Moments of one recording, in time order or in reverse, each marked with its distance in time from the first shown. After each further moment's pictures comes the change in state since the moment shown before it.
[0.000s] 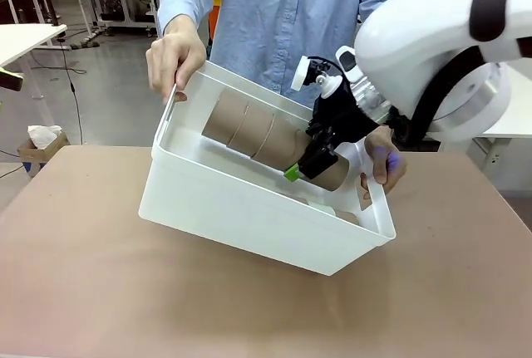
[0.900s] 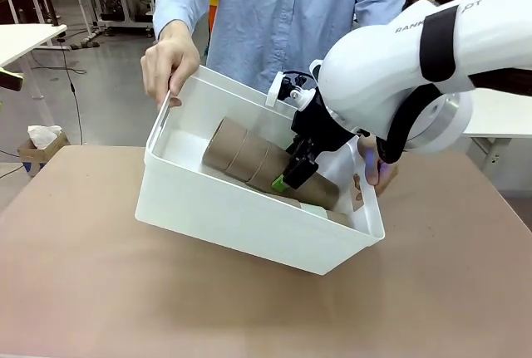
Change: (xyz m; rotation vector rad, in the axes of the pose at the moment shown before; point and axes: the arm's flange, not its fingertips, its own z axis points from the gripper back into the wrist) left arm 0.000 0.000 0.000 0.000 0.000 0.000; right arm 0.012 0.002 -0.025 -0.041 0.076 -0.011
